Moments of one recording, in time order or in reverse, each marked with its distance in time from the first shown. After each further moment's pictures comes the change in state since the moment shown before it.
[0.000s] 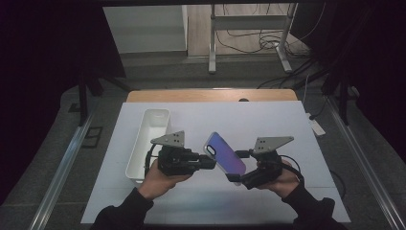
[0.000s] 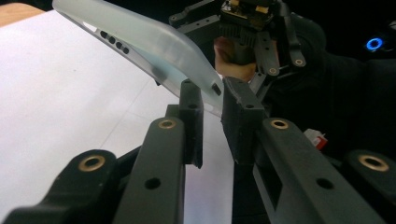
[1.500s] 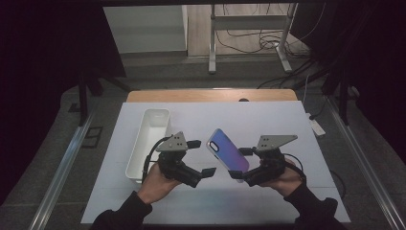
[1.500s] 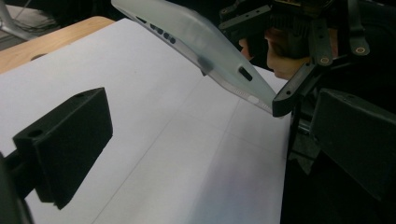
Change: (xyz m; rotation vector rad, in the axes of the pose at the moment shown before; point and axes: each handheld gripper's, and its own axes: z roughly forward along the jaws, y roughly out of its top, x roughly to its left) left arm -0.014 0.001 0.004 0.003 0.259 0.049; right arm -0.003 0.001 -0.006 -0.004 -0.046 0.010
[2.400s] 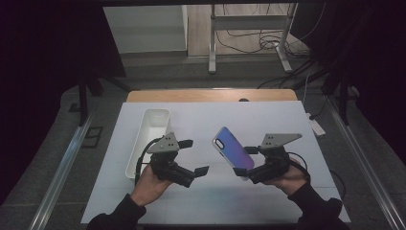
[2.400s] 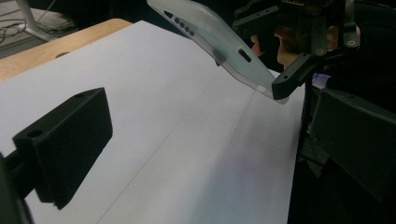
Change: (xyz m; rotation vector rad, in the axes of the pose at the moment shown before) left arm 0.000 -0.006 -0.015 -0.017 0.061 -0.011; right arm -0.009 -0.005 -0.008 0.017 -0.038 0.030
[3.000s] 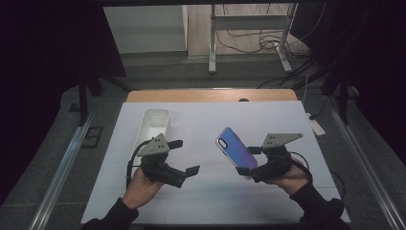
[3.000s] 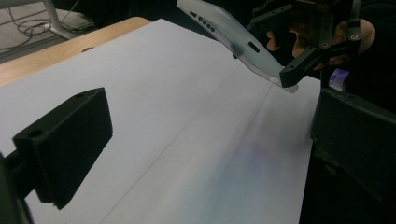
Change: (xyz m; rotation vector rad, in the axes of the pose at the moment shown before) left arm 0.006 -0.012 -0.019 -0.007 0.069 -0.014; right arm -0.008 -0.006 -0.001 0.033 -0.037 0.018
